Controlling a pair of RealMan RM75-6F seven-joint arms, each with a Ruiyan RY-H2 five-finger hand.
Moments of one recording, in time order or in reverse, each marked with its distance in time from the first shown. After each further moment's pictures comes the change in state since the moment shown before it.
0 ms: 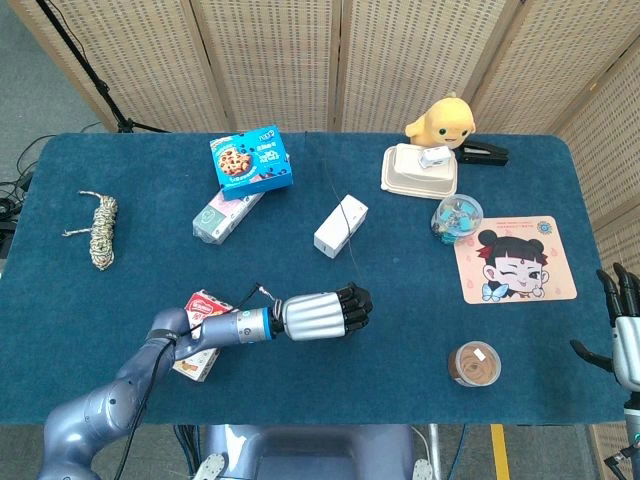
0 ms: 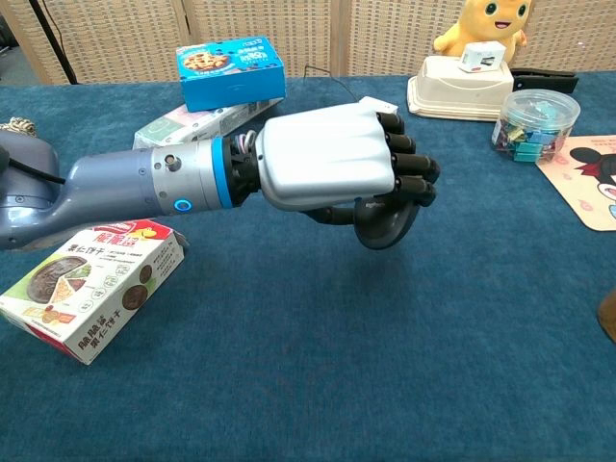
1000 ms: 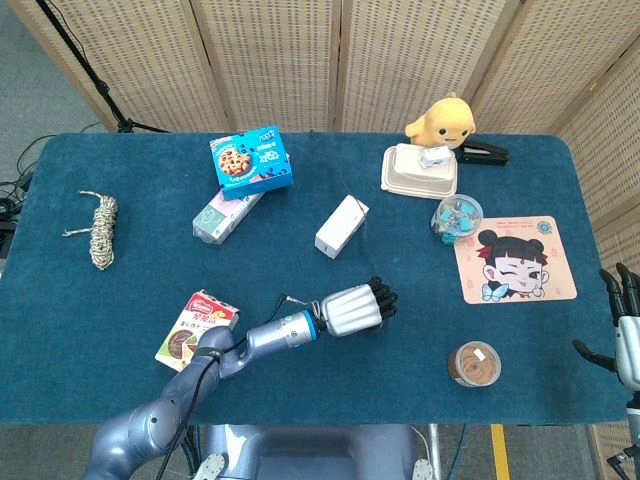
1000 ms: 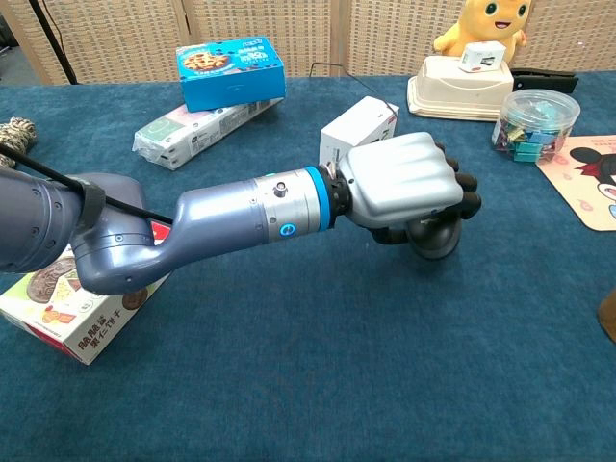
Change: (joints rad) left arm -0.111 -0.197 -0.123 0.082 -0.136 -0.317 -0.017; right arm 0.001 0.006 0.000 0.002 0.010 -0.015 0.013
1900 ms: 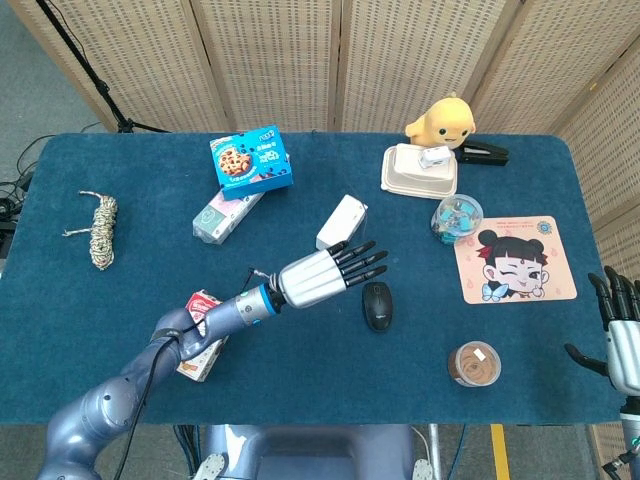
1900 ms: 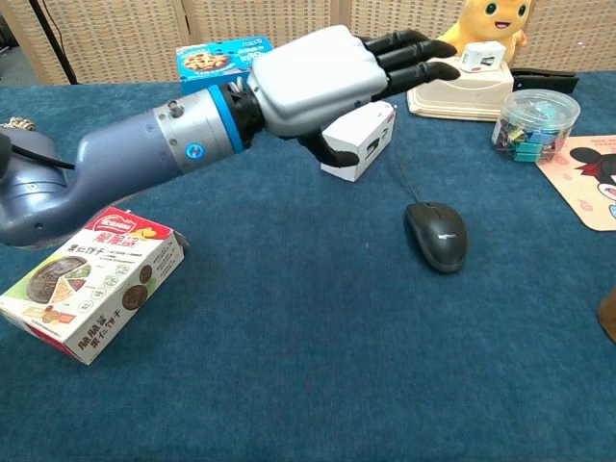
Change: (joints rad) left arm 0.108 0.230 -0.022 -0.152 -0.023 0.266 -0.084; right arm -0.007 0.002 -0.019 -0.028 -0.048 0.028 -0.018
